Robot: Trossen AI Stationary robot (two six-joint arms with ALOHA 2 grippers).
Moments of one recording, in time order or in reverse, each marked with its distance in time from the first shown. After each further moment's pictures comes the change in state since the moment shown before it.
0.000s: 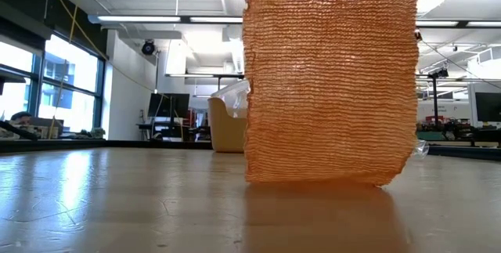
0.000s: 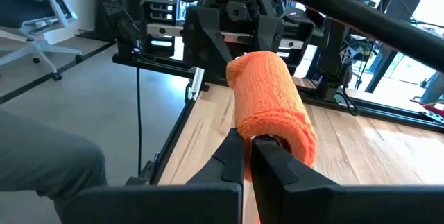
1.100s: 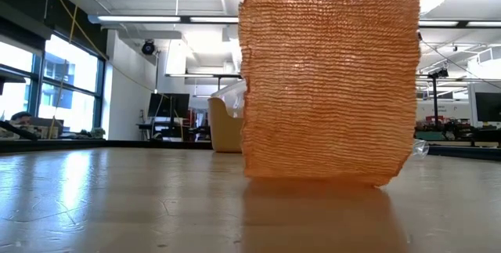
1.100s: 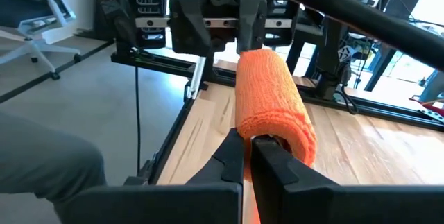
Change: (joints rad) left arm -0.048 0.002 0.000 0.076 -0.032 0.185; right arm -0.001 0.002 0.000 -0.002 0.001 0.004
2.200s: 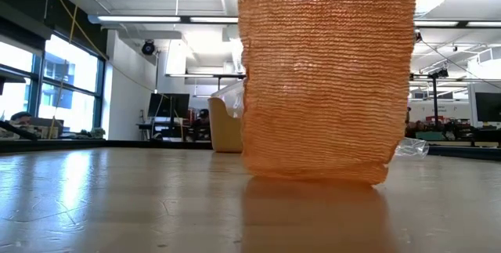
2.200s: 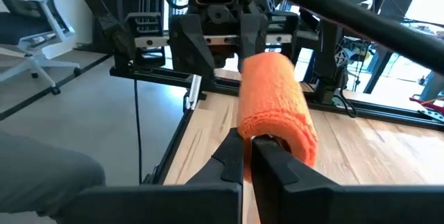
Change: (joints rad) left arm 0.030 0.000 0.000 -0.008 0.027 -0.028; right arm -0.016 0.000 0.000 0.044 0.003 0.008
